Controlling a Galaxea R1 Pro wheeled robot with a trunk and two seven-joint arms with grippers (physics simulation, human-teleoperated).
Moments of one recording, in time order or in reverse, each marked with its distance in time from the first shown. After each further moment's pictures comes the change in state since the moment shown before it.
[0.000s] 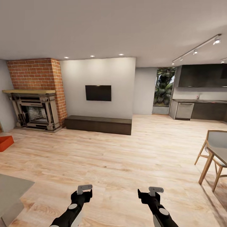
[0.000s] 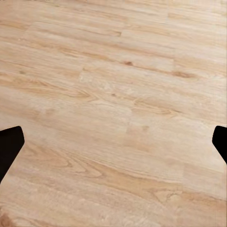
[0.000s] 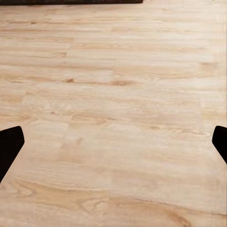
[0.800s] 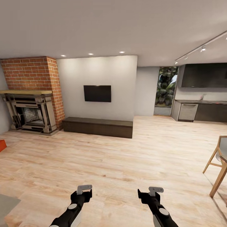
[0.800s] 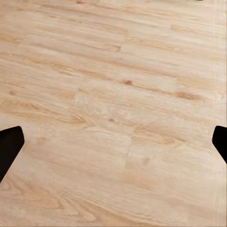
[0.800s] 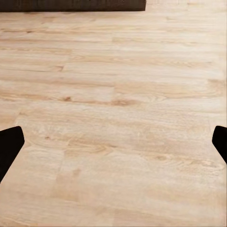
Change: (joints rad) left arm 0.000 0.001 0.005 0.000 0.000 0.000 -0.001; right arm 0.000 0.000 0.000 0.000 0.001 0.000 0.000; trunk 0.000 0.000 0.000
